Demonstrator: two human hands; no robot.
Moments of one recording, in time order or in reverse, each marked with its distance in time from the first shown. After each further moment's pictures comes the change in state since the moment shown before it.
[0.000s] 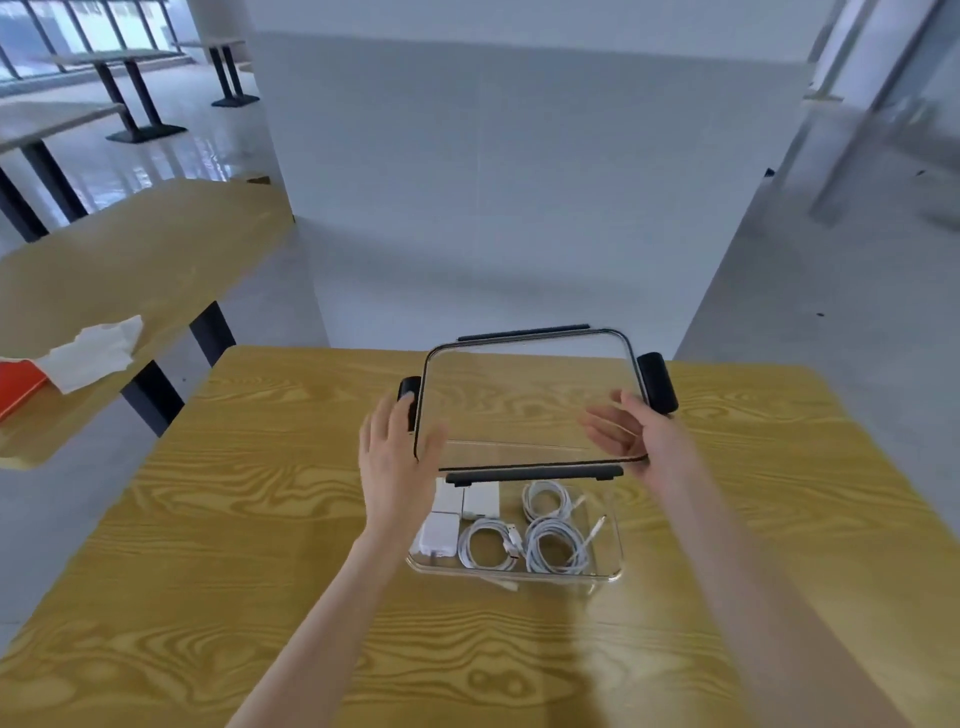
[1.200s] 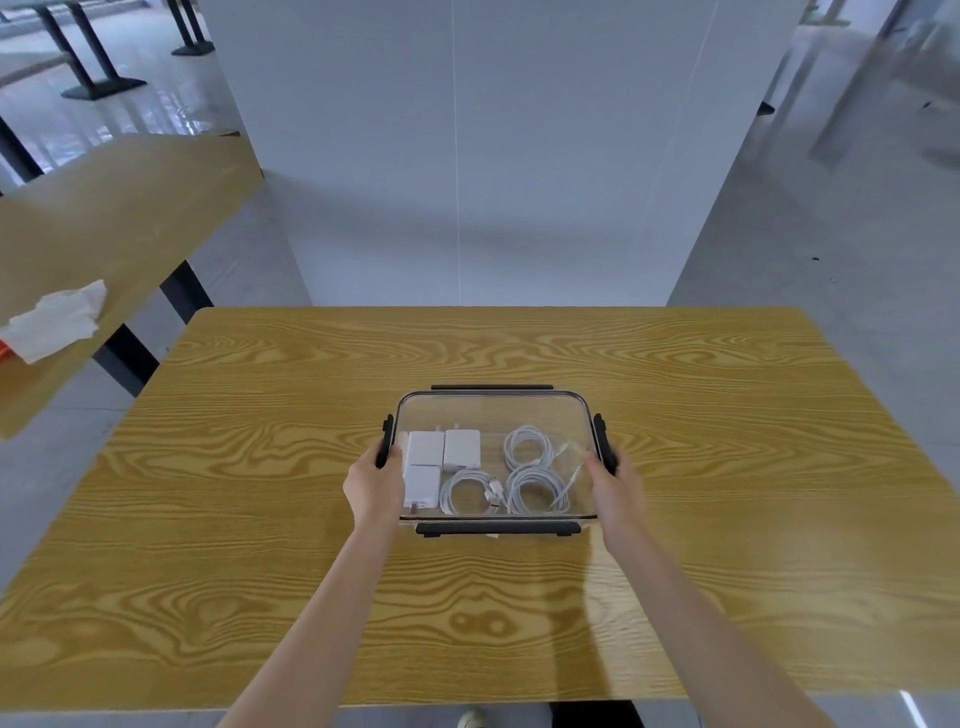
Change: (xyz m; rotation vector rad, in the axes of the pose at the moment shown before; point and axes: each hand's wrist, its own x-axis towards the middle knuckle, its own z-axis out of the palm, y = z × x) left_hand -0.033 -0.042 0.041 -0.244 -0.067 -0.630; right_hand 0.004 0.114 -0.058 -0.506 0.289 -0.111
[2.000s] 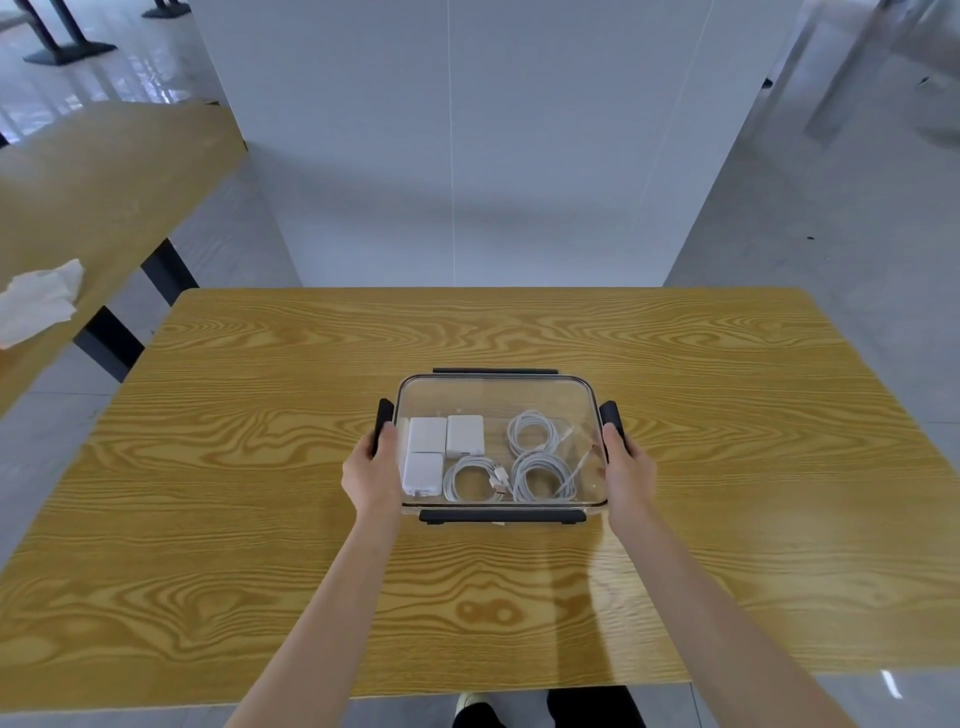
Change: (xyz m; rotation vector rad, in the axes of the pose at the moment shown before) left_hand 0.009 -0.010 0.004 -0.297 0.058 -0.060; right_hand 0.013 0.009 0.007 0.220 0.097 0.110
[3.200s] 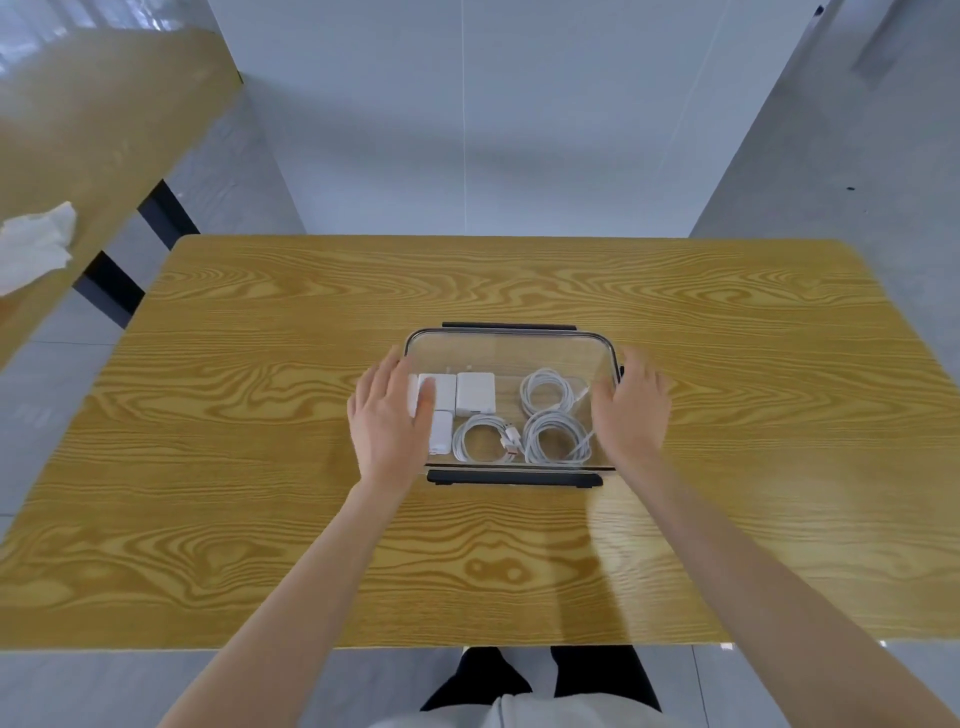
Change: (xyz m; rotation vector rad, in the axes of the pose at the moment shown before) left_hand 0.004 -0.005 -0.003 0.747 -0.041 0.730; right_hand 0.007 -0.015 0.019 -0.946 0.060 -0.531
